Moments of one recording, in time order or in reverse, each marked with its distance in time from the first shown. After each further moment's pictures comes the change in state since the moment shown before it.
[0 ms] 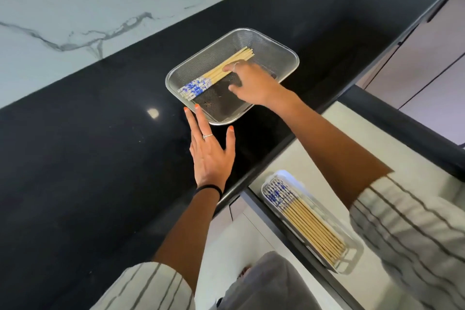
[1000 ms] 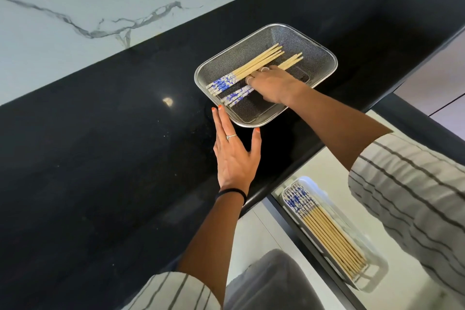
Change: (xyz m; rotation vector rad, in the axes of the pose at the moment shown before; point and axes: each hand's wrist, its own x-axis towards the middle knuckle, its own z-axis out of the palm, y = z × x) left_hand 0.003 -0.002 0.000 -0.055 -0.004 -0.056; right_hand 0.058 0.020 0.034 -0.827 -0.239 -0.264
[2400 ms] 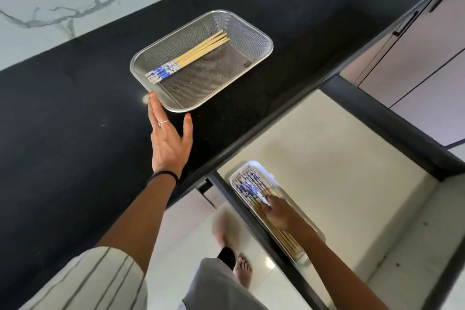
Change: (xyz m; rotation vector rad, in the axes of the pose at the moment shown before) left_hand -0.005 0.012 0.000 0.099 0.071 -0.002; right_hand -0.275 -0.095 0.186 1.111 -0.464 0.636
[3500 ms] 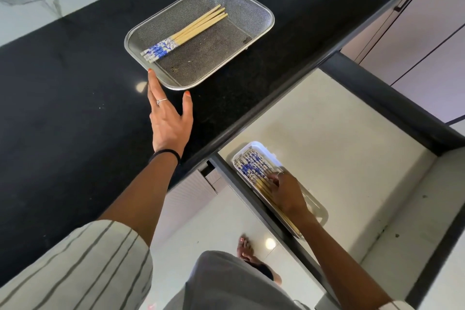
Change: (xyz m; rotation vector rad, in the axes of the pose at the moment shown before) left_hand 0.002 -0.002 -0.002 -0.039 -0.008 -0.007; right_hand -0.004 0.009 0.015 0.089 0.357 -0.048
